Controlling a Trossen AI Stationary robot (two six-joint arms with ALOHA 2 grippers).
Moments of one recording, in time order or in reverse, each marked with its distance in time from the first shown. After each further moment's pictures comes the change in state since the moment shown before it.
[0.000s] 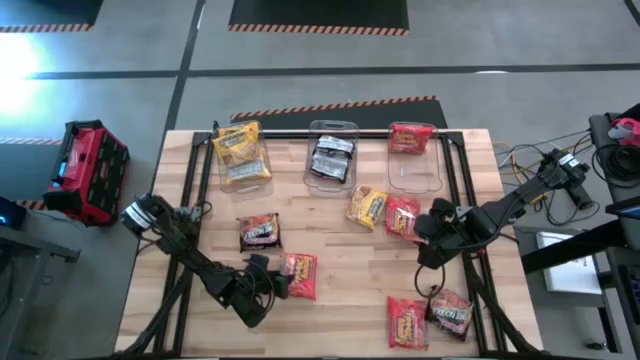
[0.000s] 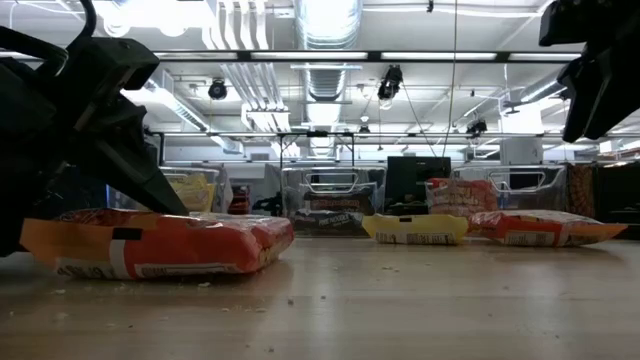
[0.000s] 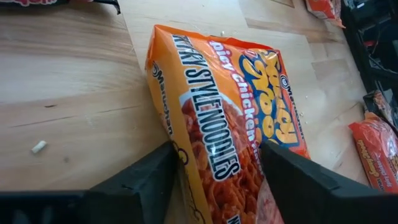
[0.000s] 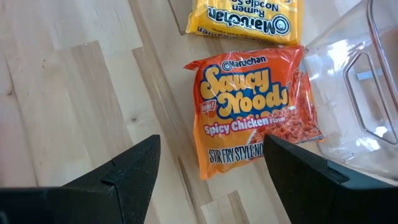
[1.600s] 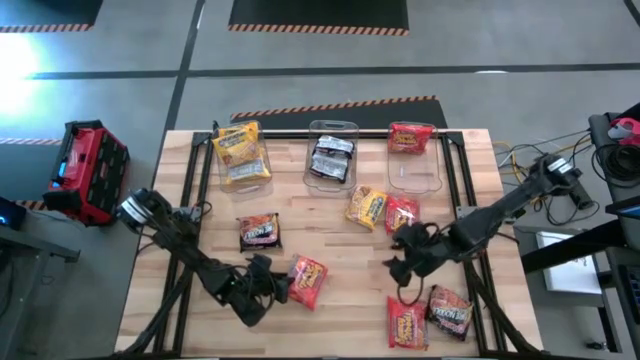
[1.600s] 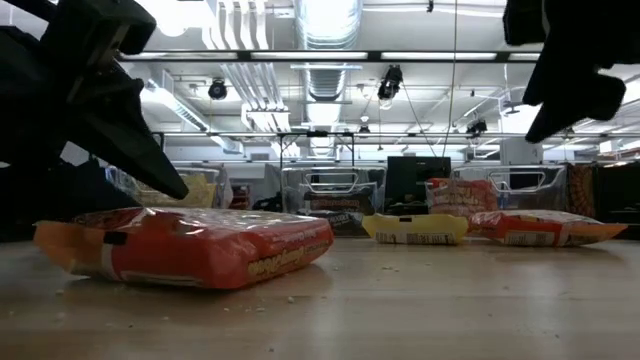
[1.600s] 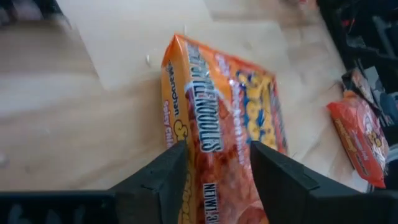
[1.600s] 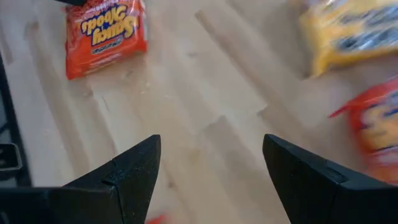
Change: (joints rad) left arm 0.006 -0.074 0.001 0.048 0.014 0.169; right arm -0.004 0.172 -0.008 0.532 -0.058 0.291
